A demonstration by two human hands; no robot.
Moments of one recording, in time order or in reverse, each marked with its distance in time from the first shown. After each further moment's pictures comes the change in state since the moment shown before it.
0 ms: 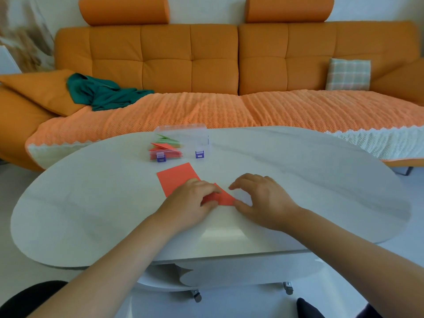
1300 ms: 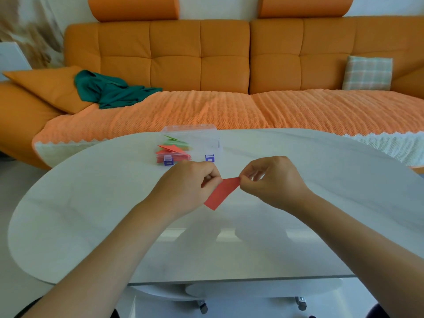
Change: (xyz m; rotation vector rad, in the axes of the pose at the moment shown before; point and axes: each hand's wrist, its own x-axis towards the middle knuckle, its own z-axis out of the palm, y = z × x) left_hand 0.019 0.000 -0.053 -0.062 0.169 -0.172; right_hand 0.052 -0.011 -0.025 0.347 0.163 0.219
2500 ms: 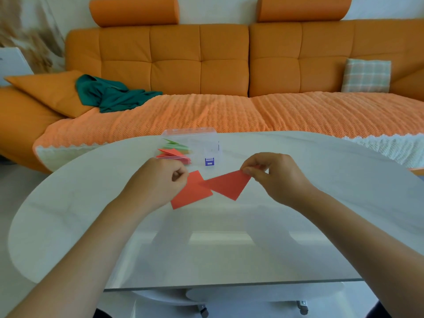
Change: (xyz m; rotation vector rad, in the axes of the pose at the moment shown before) left_hand 0.001 -0.038 -0.027 0.097 0.051 -0.182; right_hand 0.016 0.013 -0.007 0.050 -0.035 -0.026
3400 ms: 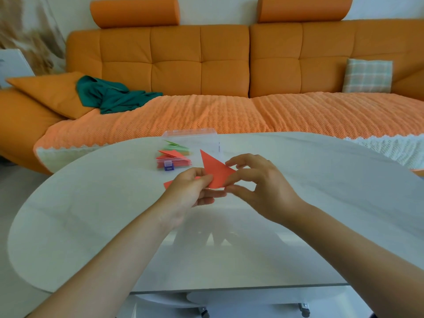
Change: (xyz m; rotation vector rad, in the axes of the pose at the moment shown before) left_hand -0.002 0.043 0.039 -1.072 -0.281 -0.468; right_hand -0.012 -0.010 0.024 -0.077 0.046 -0.387
